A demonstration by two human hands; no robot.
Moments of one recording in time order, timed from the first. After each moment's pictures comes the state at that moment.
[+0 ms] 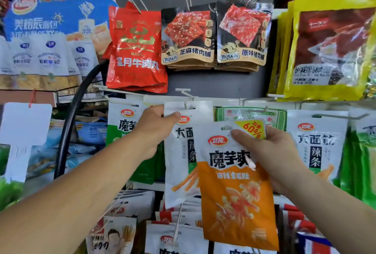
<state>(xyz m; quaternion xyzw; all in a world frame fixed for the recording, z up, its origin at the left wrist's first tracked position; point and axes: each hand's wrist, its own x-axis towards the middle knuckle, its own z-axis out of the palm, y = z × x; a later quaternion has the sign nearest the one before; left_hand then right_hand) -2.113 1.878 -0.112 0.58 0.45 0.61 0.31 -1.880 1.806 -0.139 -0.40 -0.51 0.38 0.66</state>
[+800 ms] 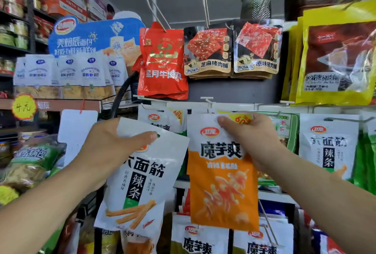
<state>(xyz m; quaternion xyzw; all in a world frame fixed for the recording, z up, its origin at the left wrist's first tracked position) -2.218 1.734 -0.123 0.56 0.47 0.65 0.21 -1.944 1.789 -0.108 -0.38 -0.59 0.33 0.63</state>
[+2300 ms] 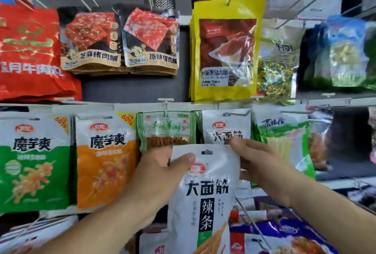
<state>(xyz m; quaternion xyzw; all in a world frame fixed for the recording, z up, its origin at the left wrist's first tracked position) -1.924 1.800 -0.166 0.69 0.35 0.52 0.36 -1.700 1.763 -0.154 -0.46 -0.54 0.39 0.59</state>
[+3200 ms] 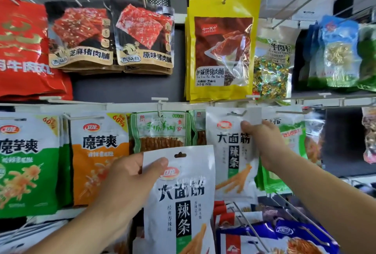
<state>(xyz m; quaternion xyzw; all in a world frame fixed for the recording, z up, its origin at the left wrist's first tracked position) -1.953 1.809 -0.174 0.65 0.38 0.54 0.38 -1.657 1.829 -0.129 -0.51 -0.40 0.25 0.72</state>
